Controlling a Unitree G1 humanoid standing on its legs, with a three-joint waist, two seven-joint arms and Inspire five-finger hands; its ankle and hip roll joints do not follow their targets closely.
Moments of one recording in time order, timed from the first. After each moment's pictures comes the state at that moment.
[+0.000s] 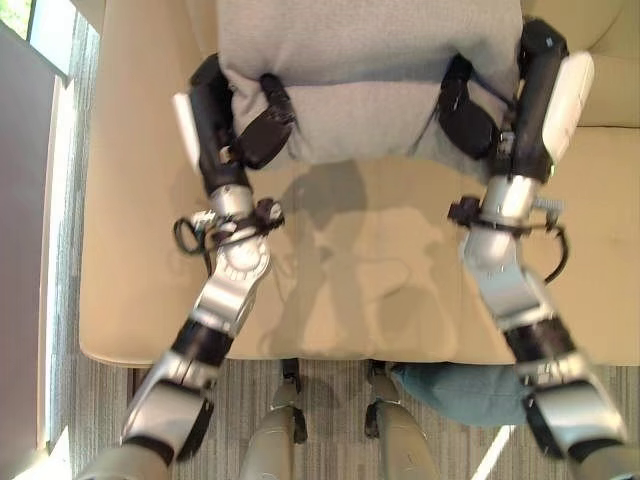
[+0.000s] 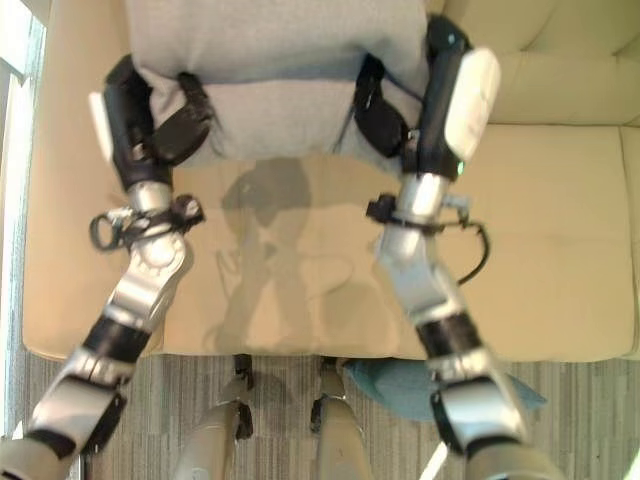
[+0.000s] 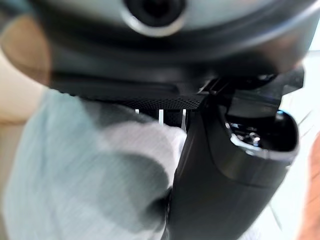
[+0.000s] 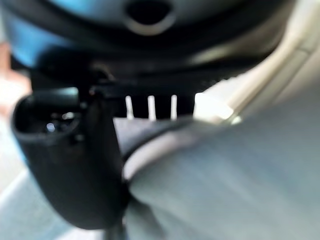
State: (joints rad) left arm -0.98 0.32 -0.35 0.51 -0.21 -0.19 0.69; right arm -1.02 -0.57 0.33 0.53 -0.30 -0.06 -0.80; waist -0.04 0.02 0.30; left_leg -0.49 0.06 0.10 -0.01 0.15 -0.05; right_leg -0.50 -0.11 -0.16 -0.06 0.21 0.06
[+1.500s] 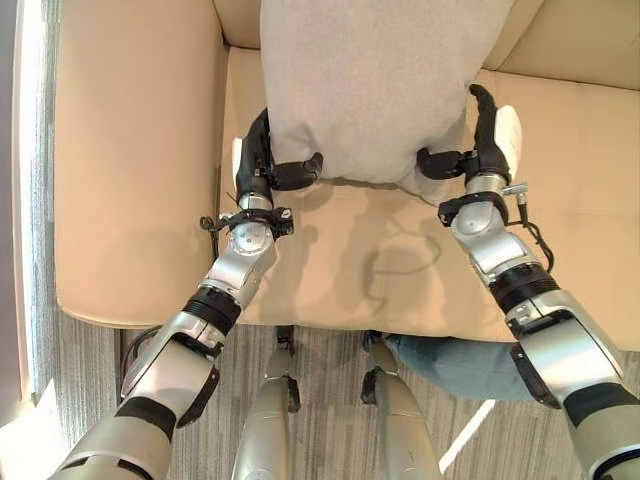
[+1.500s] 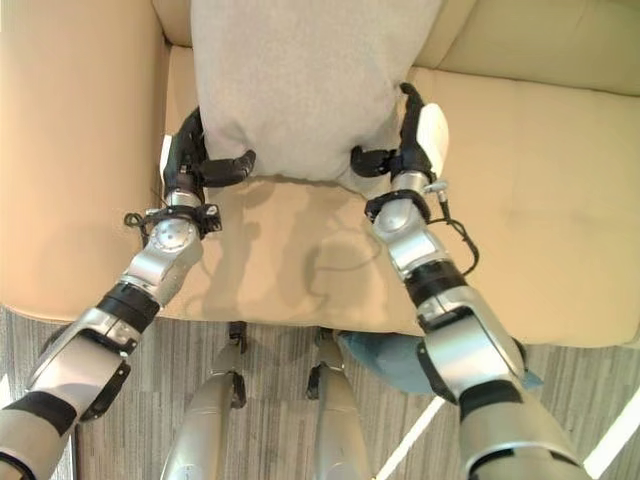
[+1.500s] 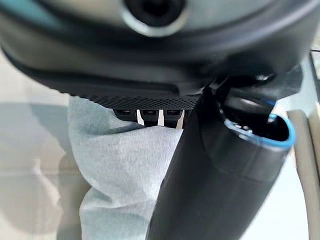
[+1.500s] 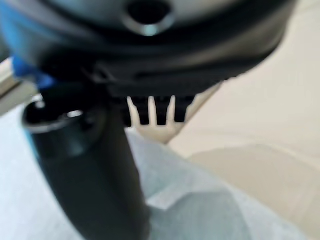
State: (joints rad) left arm -0.92 0.34 -0.46 0.66 -0.64 -0.15 0.44; right arm -1.06 -0.55 0.42 0.85 0.08 0.05 -0.56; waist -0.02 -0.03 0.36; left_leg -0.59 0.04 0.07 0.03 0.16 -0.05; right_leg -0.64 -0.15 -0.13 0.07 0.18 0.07
